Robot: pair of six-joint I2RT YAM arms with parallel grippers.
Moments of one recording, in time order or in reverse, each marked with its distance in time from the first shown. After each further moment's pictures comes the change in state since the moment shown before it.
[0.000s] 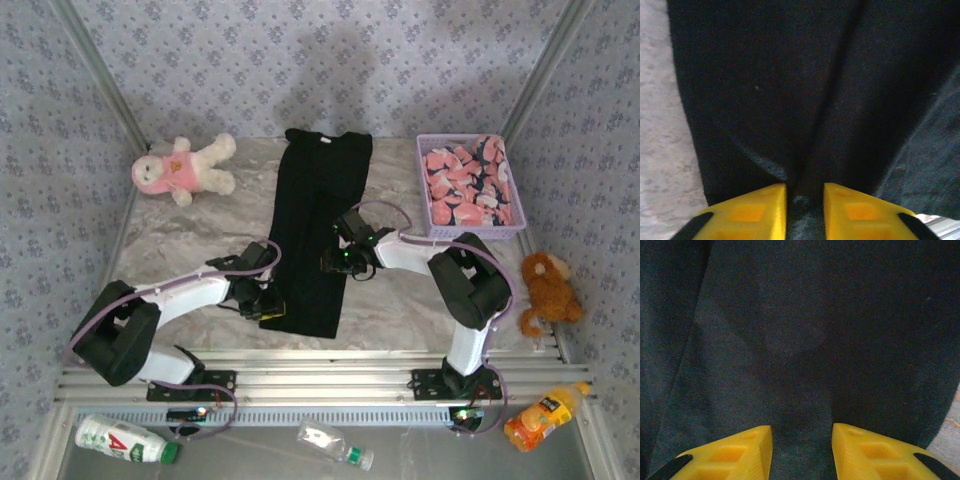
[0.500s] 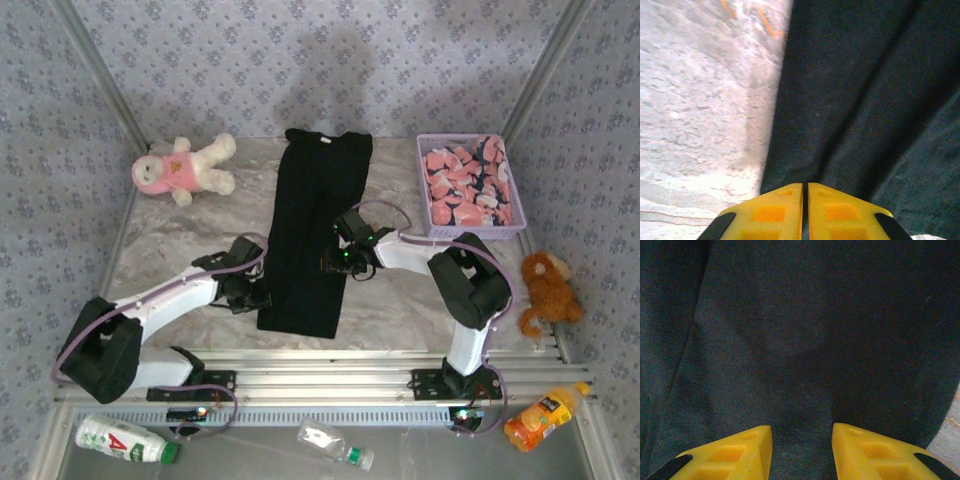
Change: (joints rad) left arm 0.058 -0.111 0.017 -0.100 -0.140 -0.009; right arm 0.002 0.001 0.002 -0.004 0.001 0.000
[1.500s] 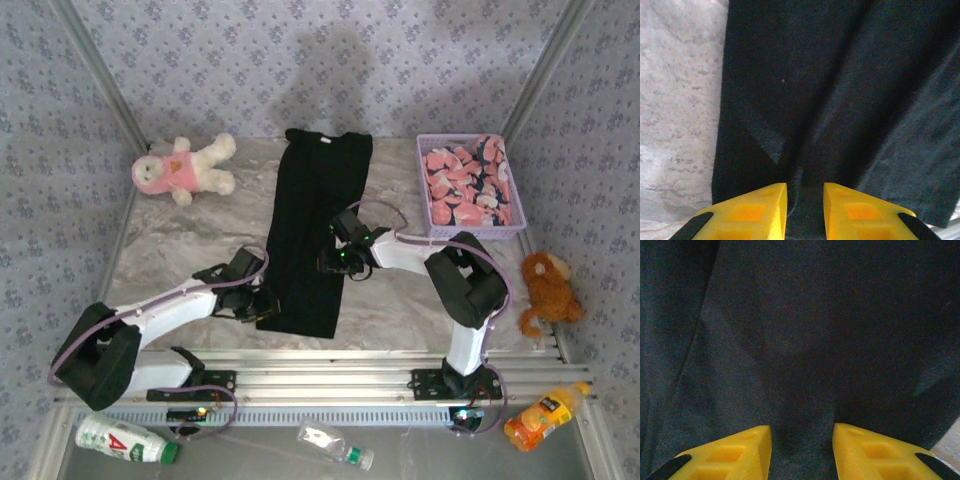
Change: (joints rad) left arm -0.043 -0.031 -0.120 0.159 0.090 -0.075; right arm 0.019 0.018 0.023 -0.007 0.008 0.000
